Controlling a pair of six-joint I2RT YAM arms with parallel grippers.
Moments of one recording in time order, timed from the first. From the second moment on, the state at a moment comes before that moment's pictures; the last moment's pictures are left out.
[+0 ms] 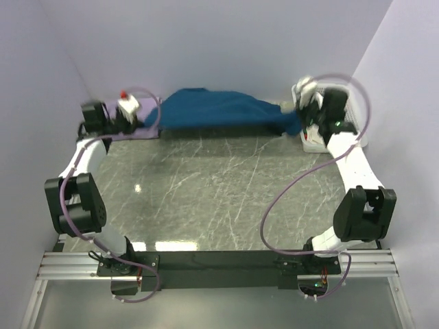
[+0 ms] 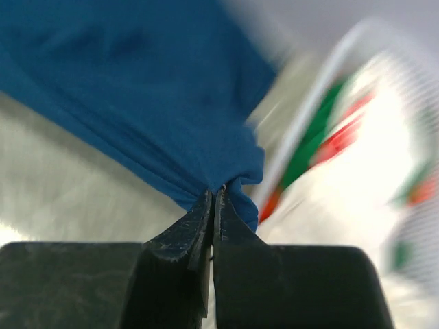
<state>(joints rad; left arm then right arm) 0.19 1.60 1.22 -0.04 0.81 0.56 -0.05 1.52 1.39 -0.31 -0.36 -0.47</state>
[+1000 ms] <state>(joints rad) 0.25 1.23 0.80 -1.09 0.60 1.62 0.10 1.05 0.84 -0.99 -0.30 -1.00</state>
